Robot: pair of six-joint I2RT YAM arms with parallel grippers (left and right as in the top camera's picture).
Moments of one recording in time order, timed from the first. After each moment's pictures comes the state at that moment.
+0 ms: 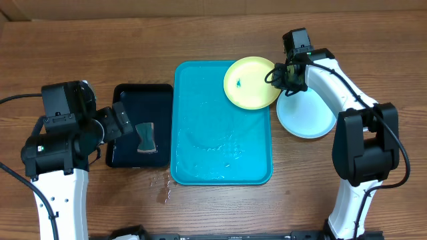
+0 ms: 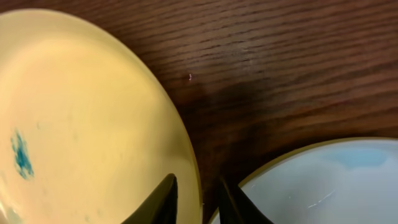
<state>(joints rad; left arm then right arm) 0.17 1.16 1.27 -1.13 0.00 -0.25 0.19 2.10 1.60 -0.74 -0.01 0.39</state>
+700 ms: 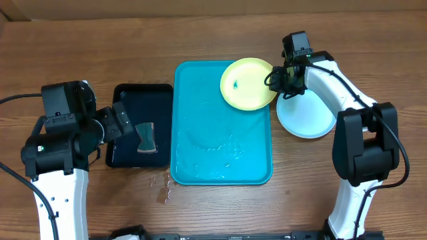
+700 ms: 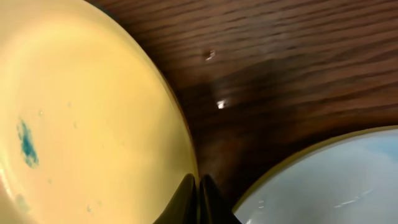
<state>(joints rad) 0.17 1.16 1.27 -1.13 0.00 -0.25 0.19 2.10 1.57 -0.72 -0.11 0.39</state>
